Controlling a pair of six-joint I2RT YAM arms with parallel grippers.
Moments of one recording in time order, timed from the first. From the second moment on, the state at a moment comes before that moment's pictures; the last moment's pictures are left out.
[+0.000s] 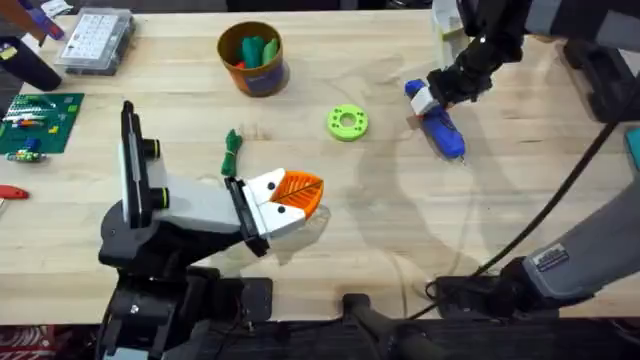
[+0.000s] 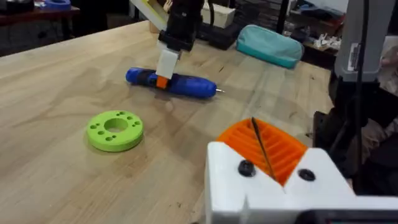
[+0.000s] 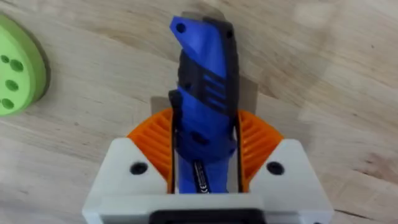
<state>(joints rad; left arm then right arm) -0.11 0.00 0.01 -0.09 1.03 -0.11 0.10 1.89 1.36 -0.89 -0.05 -0.21</state>
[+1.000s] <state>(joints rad) -0.11 0.00 0.01 -0.09 1.03 -0.11 0.10 1.89 1.36 -0.90 -0.06 -0.26</state>
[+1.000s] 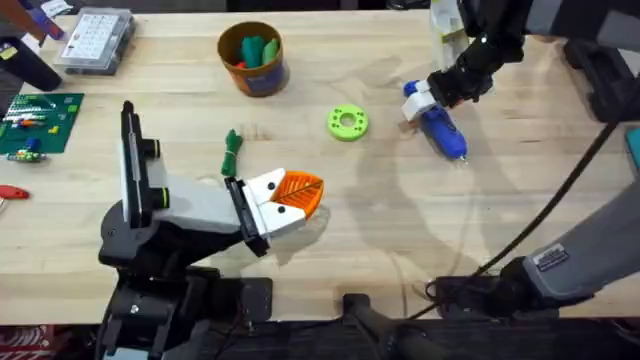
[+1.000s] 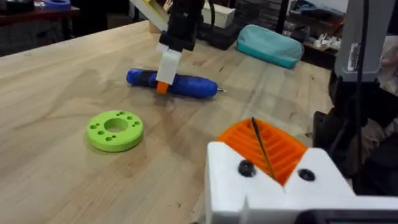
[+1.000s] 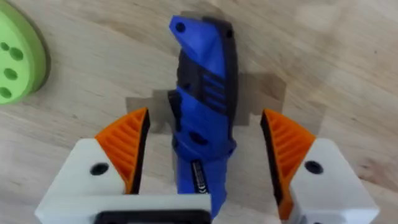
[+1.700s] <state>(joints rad) -0.11 0.00 0.01 -0.09 1.03 -0.11 0.10 1.93 1.36 -0.81 -0.07 -0.32</state>
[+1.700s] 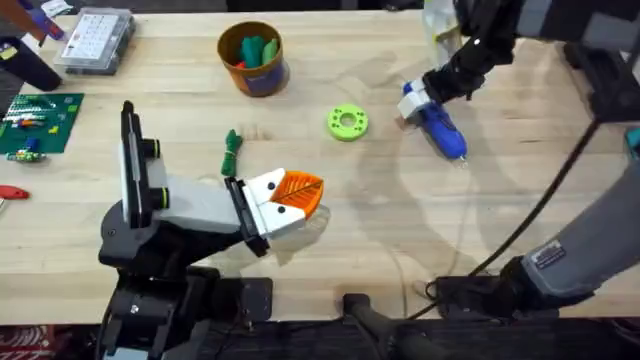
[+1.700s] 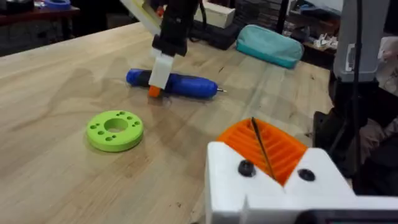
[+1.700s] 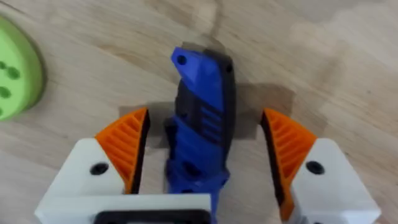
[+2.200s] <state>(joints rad) -0.11 0.00 0.01 -0.09 1.03 -0.11 0.10 1.95 1.38 -0.80 -0.06 -0.35</state>
